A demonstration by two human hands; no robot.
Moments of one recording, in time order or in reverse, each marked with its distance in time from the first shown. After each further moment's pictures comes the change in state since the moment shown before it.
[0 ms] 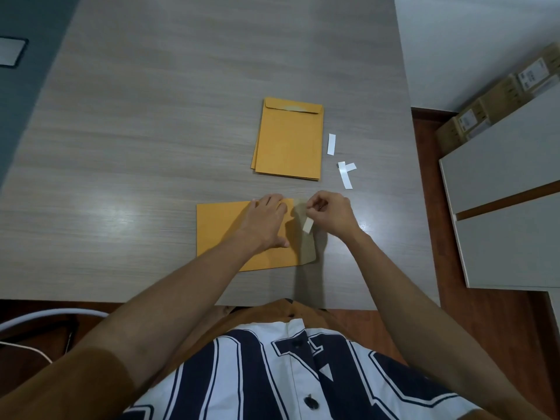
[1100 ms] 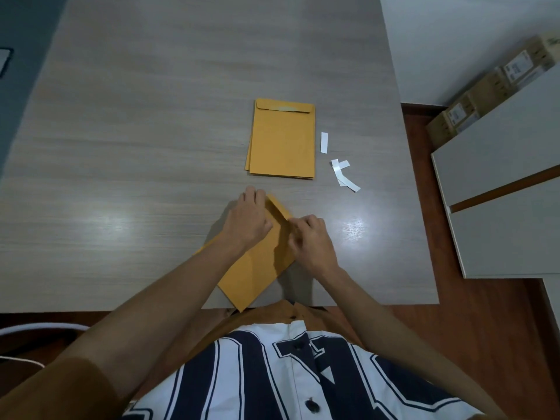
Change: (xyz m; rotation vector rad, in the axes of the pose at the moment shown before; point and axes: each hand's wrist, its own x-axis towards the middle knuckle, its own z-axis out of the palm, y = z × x) left_hand -0.011 -0.018 -0.005 -0.023 0.221 -0.125; right_hand -0.061 0.016 0.060 -0.287 0.133 -0.251
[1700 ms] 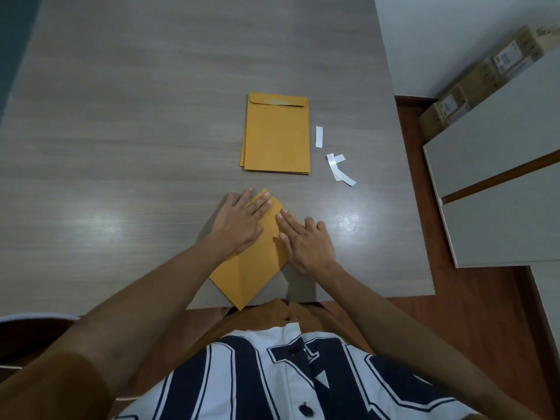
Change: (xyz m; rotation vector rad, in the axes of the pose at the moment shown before) left_hand -0.005 -0.025 0.014 0.448 -0.222 0.333; right_hand -0.005 0.010 0.012 -0.635 -0.084 -0.202
